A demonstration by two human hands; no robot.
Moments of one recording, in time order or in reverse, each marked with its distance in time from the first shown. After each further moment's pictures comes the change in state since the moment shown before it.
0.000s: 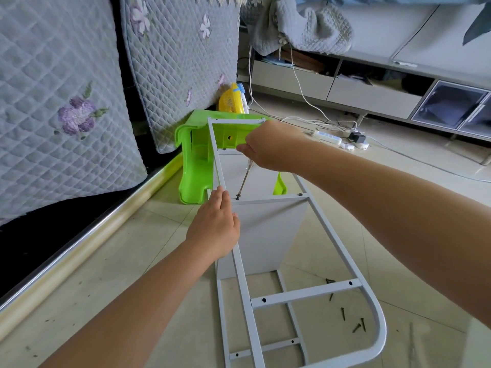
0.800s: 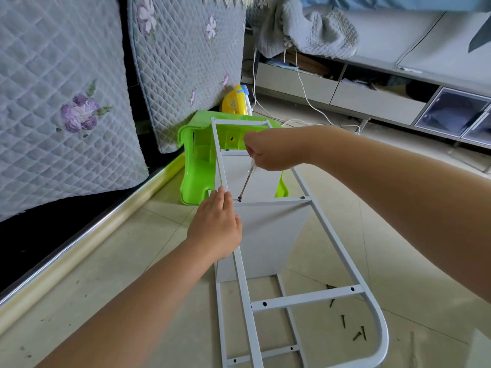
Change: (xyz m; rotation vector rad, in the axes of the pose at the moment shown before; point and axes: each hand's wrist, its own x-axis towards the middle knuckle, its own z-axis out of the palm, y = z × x) left_hand 0.005 0.000 -0.003 0.114 -0.021 -0.014; right_hand 0.005 0.003 -0.008 0.185 -0.187 -0.055
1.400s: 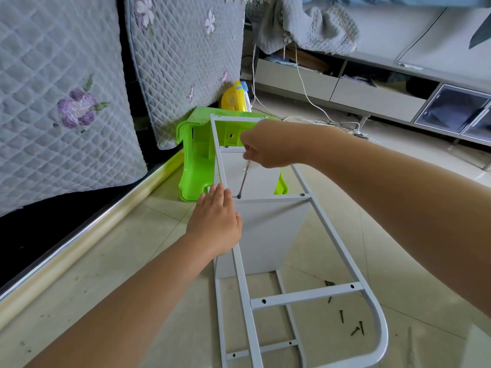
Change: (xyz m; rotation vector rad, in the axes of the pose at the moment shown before) left_hand -0.001 0.001 -0.002 0.051 -0.030 0.000; right_hand -0.006 -0.008 0.001 -0.177 0.086 -0.047
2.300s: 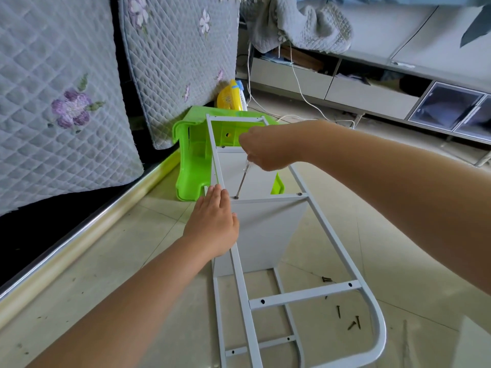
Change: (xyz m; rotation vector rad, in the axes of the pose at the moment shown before) left_hand -0.005 0.000 0.004 -0.093 0.022 0.014; right_hand -0.004 0.000 -0.001 -0.031 -0.121 0.006
